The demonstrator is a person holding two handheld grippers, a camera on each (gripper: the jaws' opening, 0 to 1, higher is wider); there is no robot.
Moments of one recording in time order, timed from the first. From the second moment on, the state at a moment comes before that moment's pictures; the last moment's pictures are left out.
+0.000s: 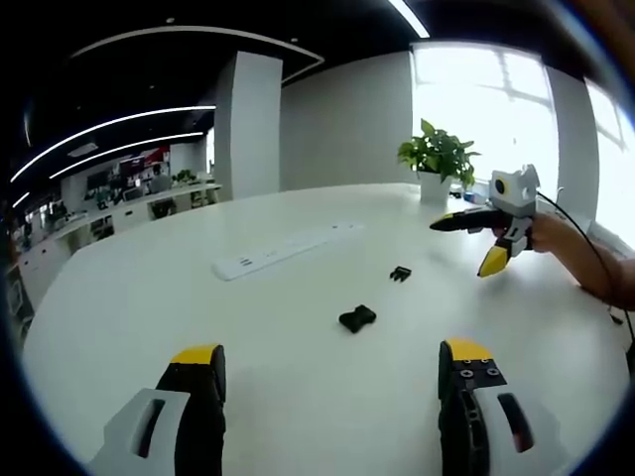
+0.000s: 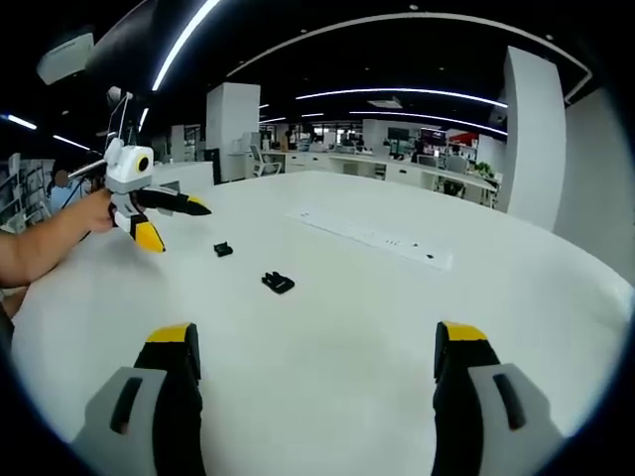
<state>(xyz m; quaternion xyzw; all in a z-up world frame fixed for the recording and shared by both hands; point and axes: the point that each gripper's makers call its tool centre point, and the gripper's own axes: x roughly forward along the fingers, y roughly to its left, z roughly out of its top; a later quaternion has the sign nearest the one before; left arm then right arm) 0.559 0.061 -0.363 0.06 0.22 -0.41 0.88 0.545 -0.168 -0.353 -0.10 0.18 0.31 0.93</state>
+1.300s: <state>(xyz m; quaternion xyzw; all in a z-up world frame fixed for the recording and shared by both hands) 0.582 0.055 -0.369 0.06 0.22 -0.43 0.88 0.573 -0.166 -0.355 -0.10 0.17 0.32 0.93</state>
